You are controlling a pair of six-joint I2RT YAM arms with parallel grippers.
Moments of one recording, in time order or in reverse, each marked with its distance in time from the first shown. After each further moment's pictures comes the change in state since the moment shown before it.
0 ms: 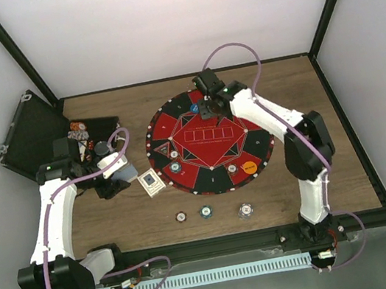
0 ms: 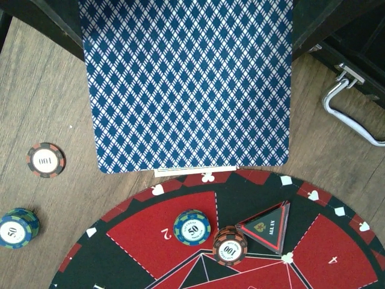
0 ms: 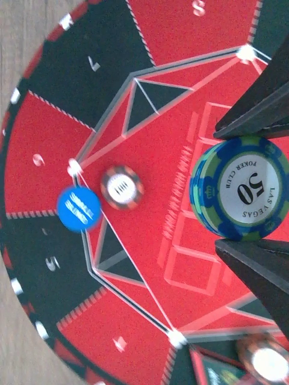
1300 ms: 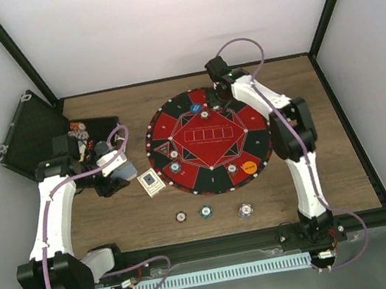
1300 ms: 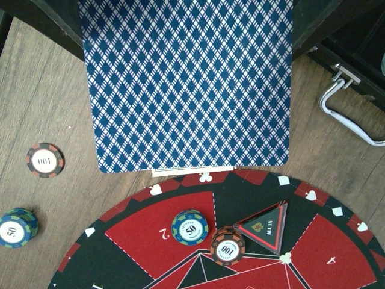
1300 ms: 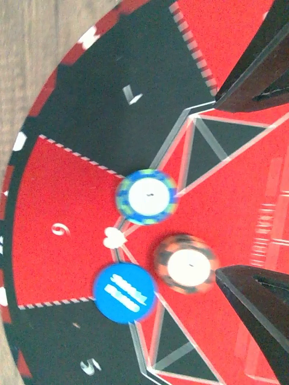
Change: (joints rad) left arm 0.000 0.024 0.030 -0.017 -0.003 0.004; right arm -0.201 0.415 0.375 -0.049 -0.092 -0.085
